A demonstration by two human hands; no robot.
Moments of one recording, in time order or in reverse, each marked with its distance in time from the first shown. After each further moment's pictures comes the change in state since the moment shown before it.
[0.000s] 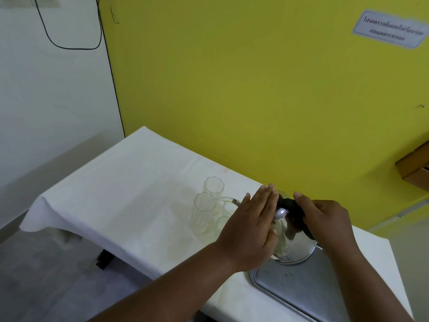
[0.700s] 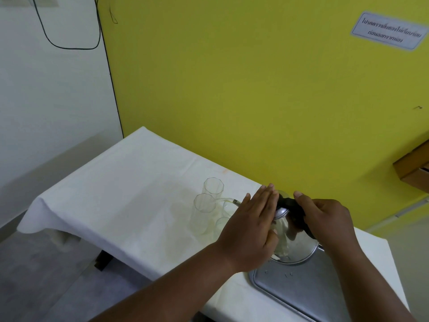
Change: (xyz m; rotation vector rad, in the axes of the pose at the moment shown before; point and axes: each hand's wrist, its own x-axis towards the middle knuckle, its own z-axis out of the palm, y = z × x) left_hand 0.001 -0.001 -0.001 -0.012 0.006 0.003; right_hand 0.003 0.001 -0.001 -0.030 0.001 -0.018
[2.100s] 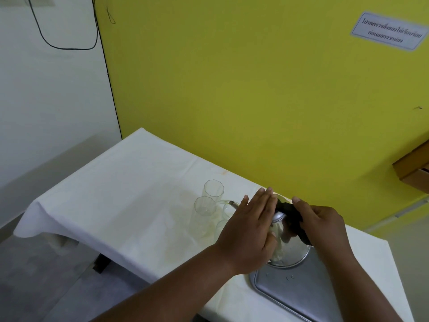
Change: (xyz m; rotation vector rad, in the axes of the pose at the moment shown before) left_hand 0.002 -0.010 0.001 0.056 -0.036 0.001; right_hand 0.006 0.012 0.021 0.161 0.054 0.078
